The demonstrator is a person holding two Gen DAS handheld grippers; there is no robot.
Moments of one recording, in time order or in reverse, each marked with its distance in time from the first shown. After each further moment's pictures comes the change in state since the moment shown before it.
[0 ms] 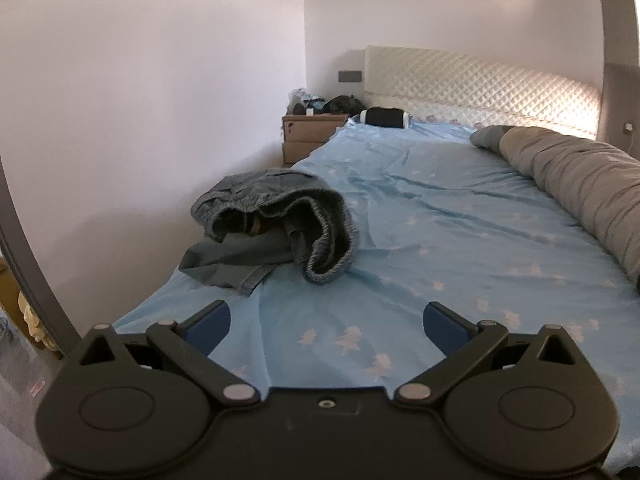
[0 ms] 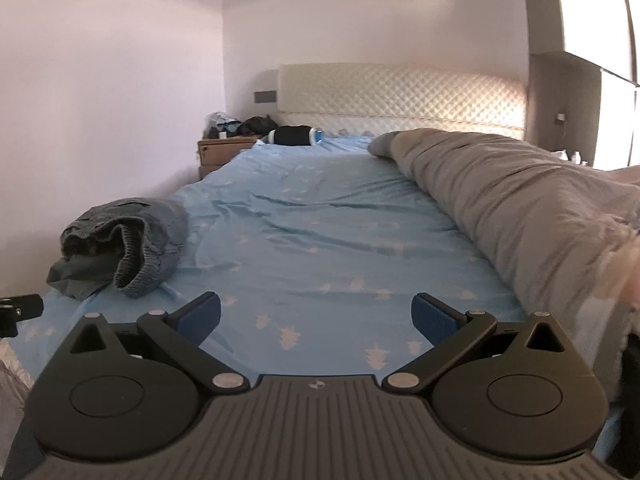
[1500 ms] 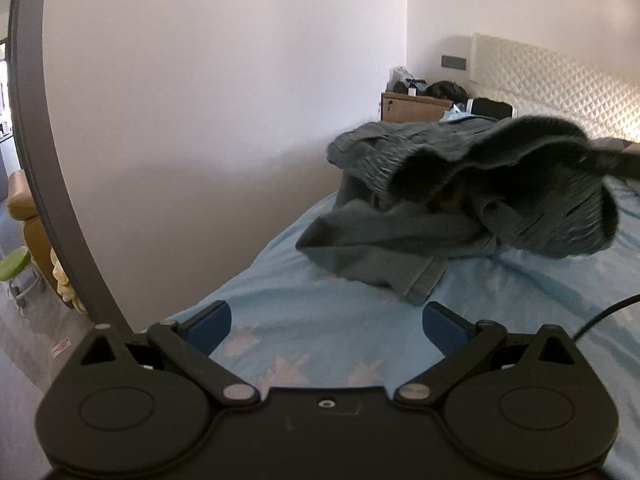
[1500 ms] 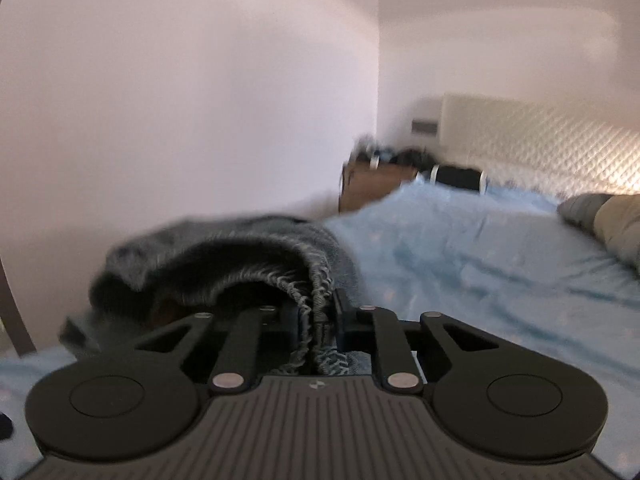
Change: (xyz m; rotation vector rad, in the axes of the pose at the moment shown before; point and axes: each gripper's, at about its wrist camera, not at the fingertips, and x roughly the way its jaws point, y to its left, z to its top) left arm 0.139 0.143 -0.023 -0.158 0.039 0.195; right arm 0.254 0.218 0.045 -0.186 -0.150 0.365
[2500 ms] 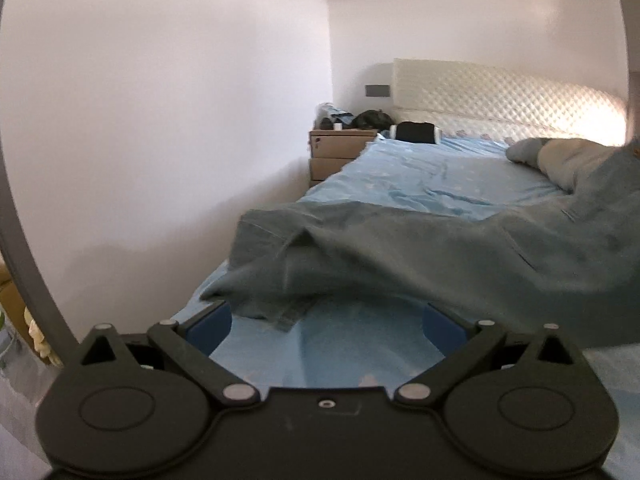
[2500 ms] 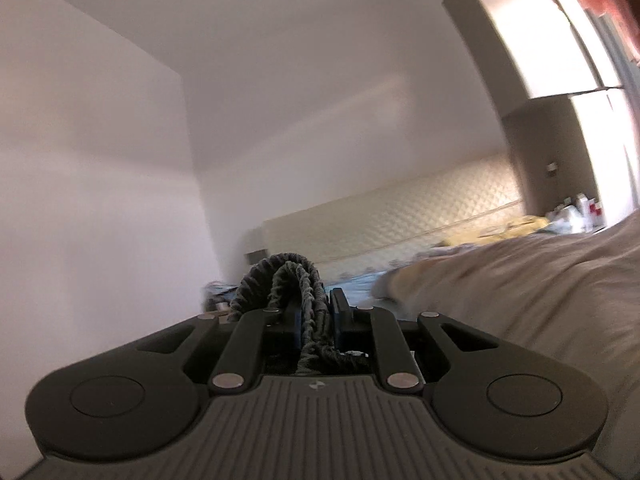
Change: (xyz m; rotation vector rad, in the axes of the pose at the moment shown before) left arm -0.090 -0.094 0.004 0.144 -0.102 -0.143; right arm -0.301 -0.249 0.035 0.352 -0.343 -0.385
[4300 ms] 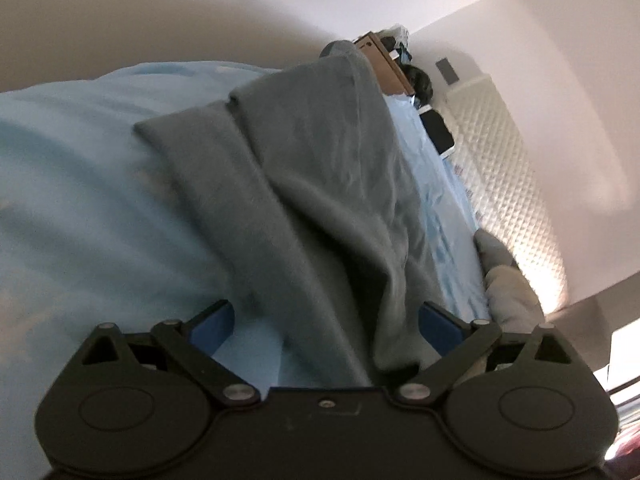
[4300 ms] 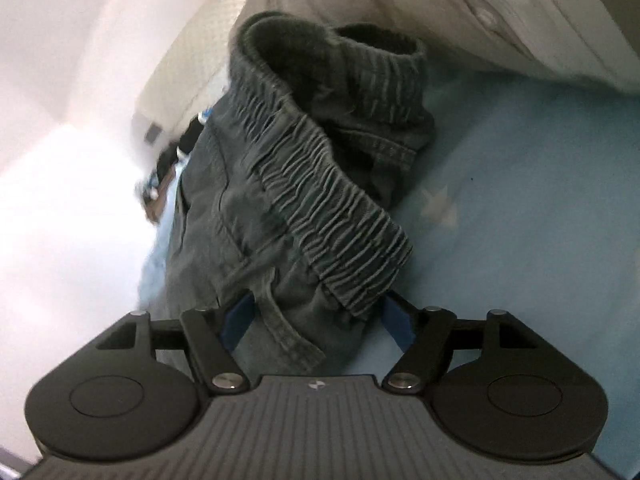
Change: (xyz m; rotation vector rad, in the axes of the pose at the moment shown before) left arm 0.200 0.141 -0.015 -0.892 0.335 -0.404; right arm 0.018 -0.159 -0.186 0.653 0.594 -0.161
